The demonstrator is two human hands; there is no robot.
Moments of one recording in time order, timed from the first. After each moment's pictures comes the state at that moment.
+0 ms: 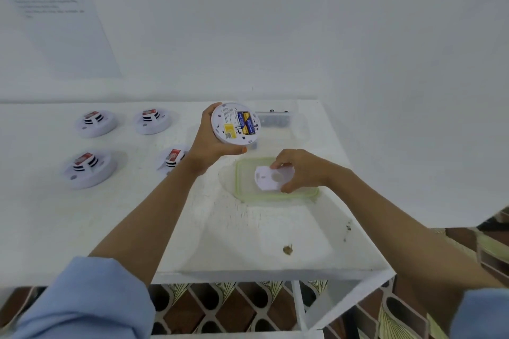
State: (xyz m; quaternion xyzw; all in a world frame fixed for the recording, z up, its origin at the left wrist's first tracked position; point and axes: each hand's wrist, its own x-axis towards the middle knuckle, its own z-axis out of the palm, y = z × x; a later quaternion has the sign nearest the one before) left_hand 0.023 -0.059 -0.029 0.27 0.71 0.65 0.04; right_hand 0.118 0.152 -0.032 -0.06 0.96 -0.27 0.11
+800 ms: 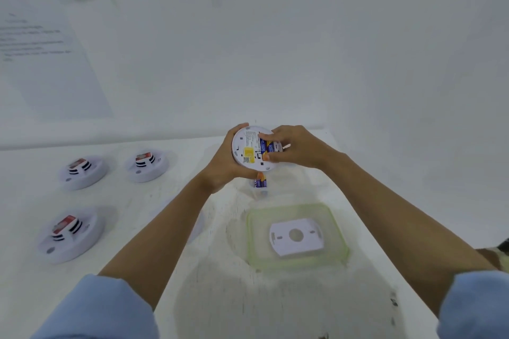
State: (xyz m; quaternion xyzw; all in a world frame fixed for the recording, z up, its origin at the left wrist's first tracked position) left_hand -0.060 -0.030 -0.018 0.34 0.67 0.63 0.19; right_hand 0.002 0.159 0.021 -0.10 0.93 -0.33 -0.07
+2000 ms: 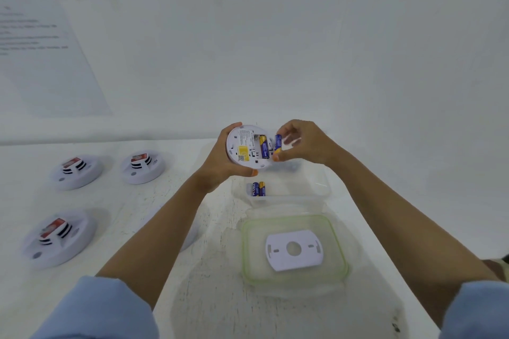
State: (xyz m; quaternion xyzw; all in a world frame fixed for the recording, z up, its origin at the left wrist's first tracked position) left_hand -0.079 -0.022 -0.021 0.31 0.68 0.65 0.15; right_hand -0.018 0.185 0.021 -0.01 0.88 -0.47 -0.06
